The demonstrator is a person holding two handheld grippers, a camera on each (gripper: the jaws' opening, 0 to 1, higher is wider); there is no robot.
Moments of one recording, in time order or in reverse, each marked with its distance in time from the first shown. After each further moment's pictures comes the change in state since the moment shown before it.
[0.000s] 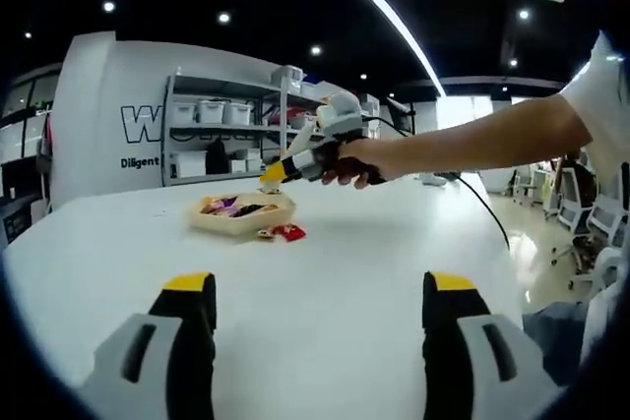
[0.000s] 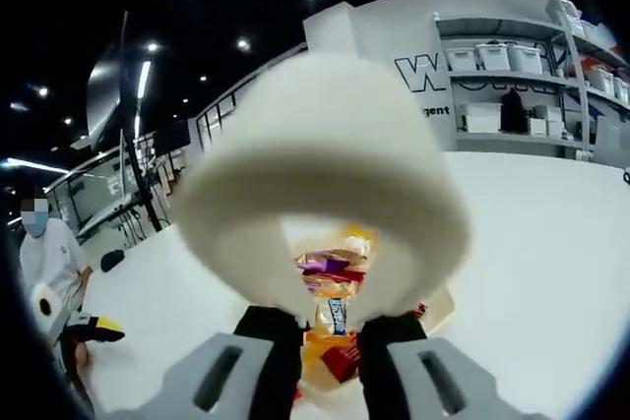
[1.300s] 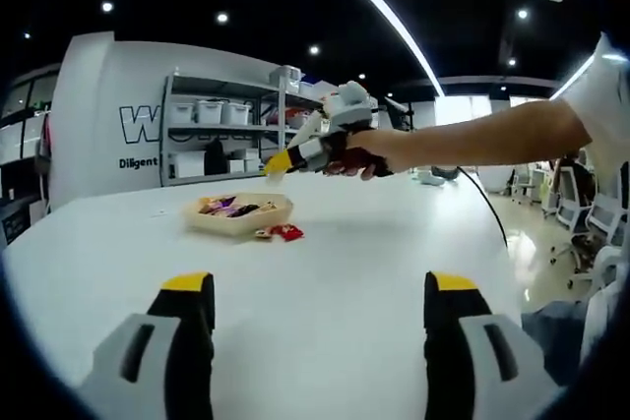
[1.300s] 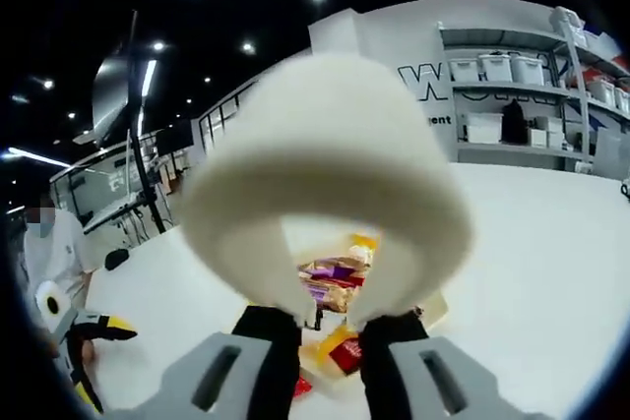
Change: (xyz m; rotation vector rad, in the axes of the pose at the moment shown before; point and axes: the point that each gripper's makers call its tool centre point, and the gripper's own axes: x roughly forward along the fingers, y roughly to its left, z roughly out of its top) left arm -0.001 -0.002 0.001 0.003 0.000 -0.008; right arm -0.034 0.019 0.016 -0.036 -0.034 0.005
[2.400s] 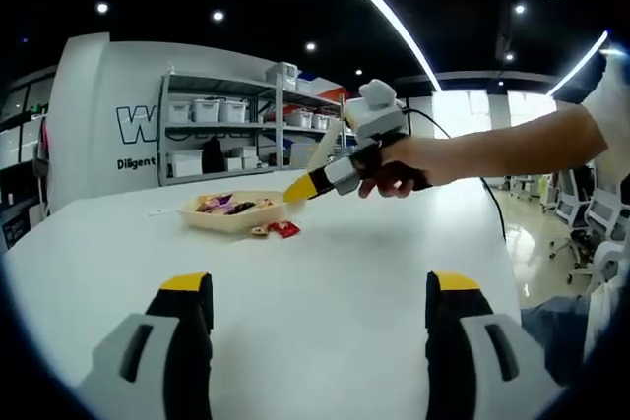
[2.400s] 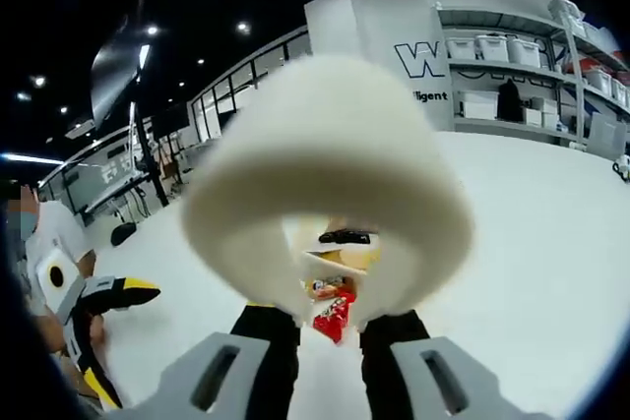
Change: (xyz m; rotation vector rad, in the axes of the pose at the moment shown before) left arm 0.000 -0.005 -0.002 0.015 0.015 -0.008; right arm -0.013 0.037 -0.073 0.036 0.109 -0.058
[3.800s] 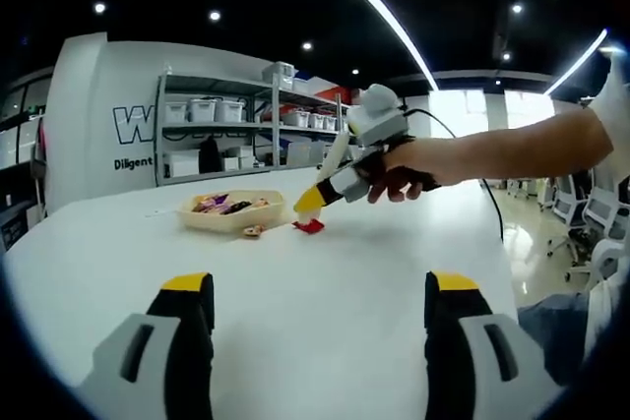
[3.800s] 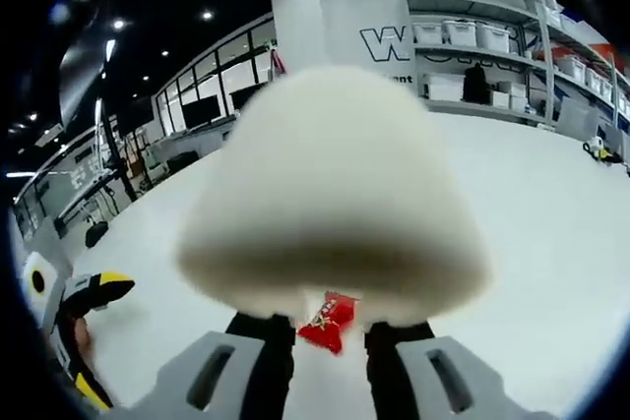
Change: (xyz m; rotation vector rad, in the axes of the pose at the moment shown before) left arm 0.000 -0.005 -0.002 0.005 0.005 -0.015; right arm -0.017 -0.026 -0.022 0.051 0.083 -0.186
